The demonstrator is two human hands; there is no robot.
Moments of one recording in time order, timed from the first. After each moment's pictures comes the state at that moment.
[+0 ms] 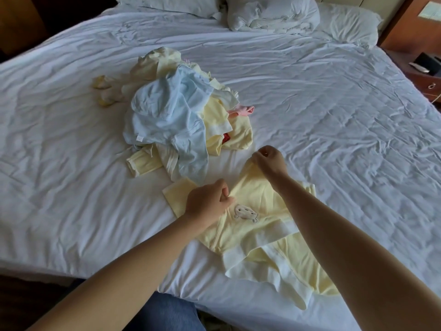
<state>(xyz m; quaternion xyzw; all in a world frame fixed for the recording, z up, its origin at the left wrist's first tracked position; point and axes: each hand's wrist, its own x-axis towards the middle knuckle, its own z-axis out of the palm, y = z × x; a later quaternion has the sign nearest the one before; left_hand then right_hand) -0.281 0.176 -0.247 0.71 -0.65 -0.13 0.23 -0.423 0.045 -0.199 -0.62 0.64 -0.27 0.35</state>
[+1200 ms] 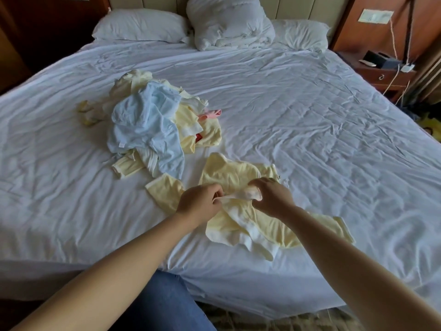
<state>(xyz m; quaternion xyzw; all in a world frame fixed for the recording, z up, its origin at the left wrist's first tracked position) -0.336 0.230 -0.204 0.66 -0.71 -0.15 0.18 -0.551 0.160 -0.212 -0.83 0.54 -0.04 0.10</state>
